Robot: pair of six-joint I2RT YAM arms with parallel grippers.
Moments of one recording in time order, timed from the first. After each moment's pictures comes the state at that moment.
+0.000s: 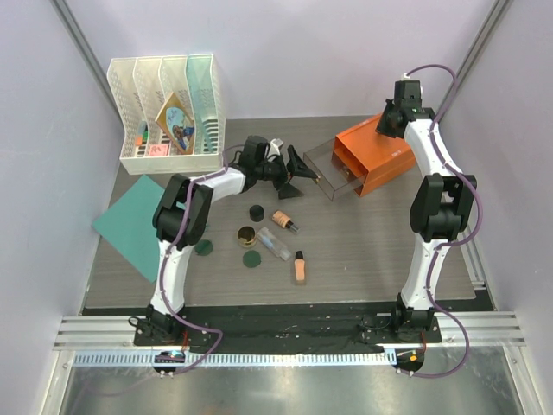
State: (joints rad) left arm -0.48 2.21 1.52 0.15 0.80 -1.16; right arm 0.00 2.10 1.95 -0.59 0.06 0.34
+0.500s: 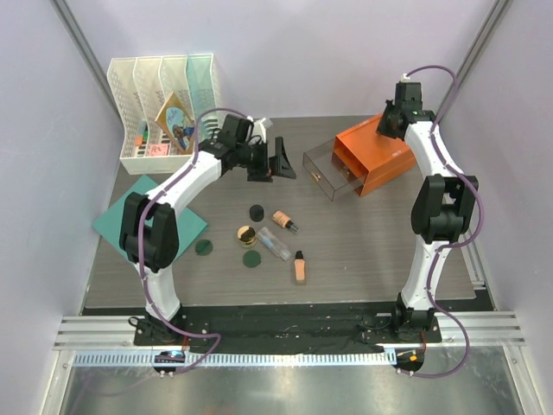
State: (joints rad) left arm -0.44 1.89 1.59 -0.42 0.61 -0.54; right arm 0.00 2.08 1.91 -0.56 0.04 0.31
